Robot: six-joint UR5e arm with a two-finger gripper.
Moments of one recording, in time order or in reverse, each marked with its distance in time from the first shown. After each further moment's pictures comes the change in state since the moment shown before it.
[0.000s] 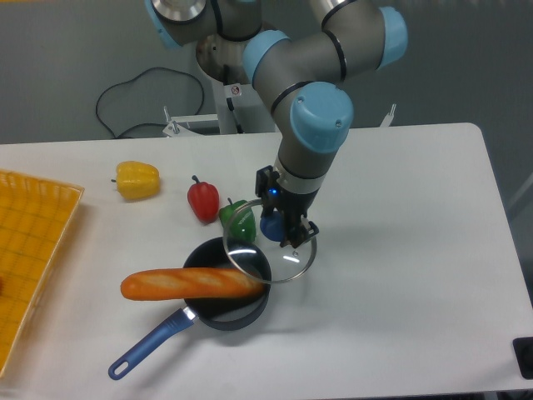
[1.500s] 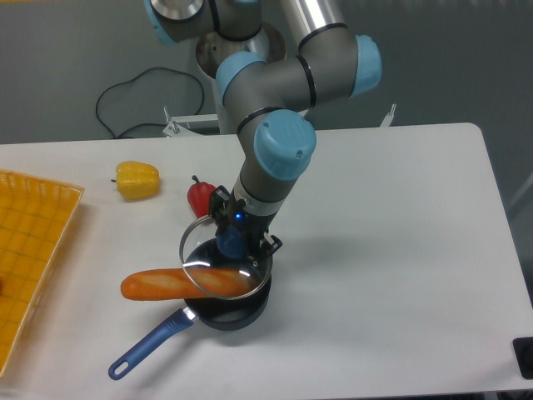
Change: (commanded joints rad) arm -0.049 -0.051 0.020 0.017 -0.080 -0.261
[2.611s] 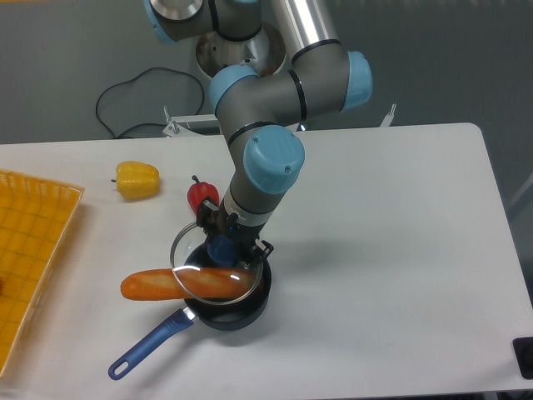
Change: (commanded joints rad) arm -0.021 -0.014 -0.008 0.002 0.009 -0.133
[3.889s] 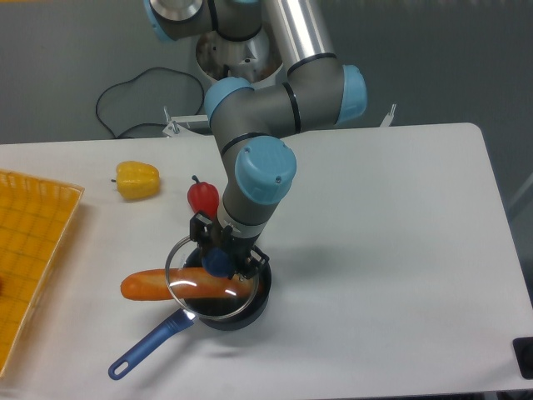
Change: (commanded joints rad) arm -0.021 -0.038 0.026 0.057 -0.005 -0.067
